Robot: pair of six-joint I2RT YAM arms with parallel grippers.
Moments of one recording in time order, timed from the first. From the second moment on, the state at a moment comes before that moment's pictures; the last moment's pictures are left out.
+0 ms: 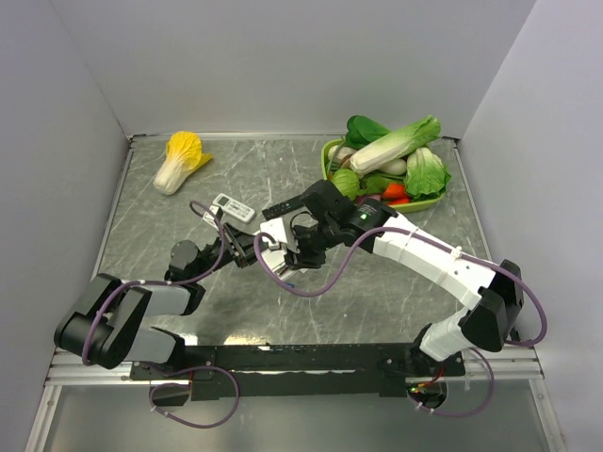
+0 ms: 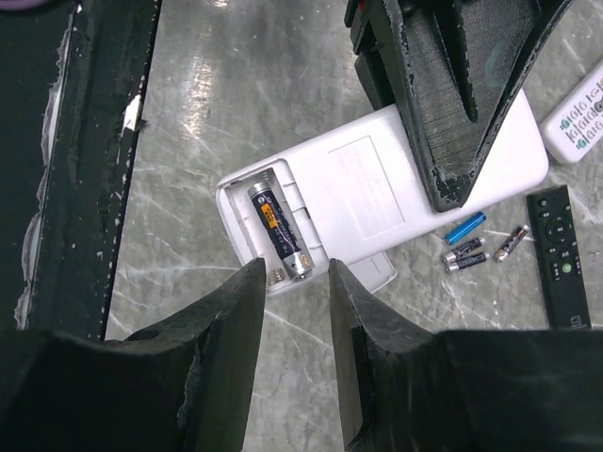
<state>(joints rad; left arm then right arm) -0.38 1.36 0.21 1.28 0.63 -1.57 0.88 1.46 1.37 -0.82 -0.53 -0.77</state>
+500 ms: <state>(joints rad) -0.38 1.37 0.23 1.27 0.65 -1.56 0.88 1.48 1.40 -0.85 -0.53 -0.80</state>
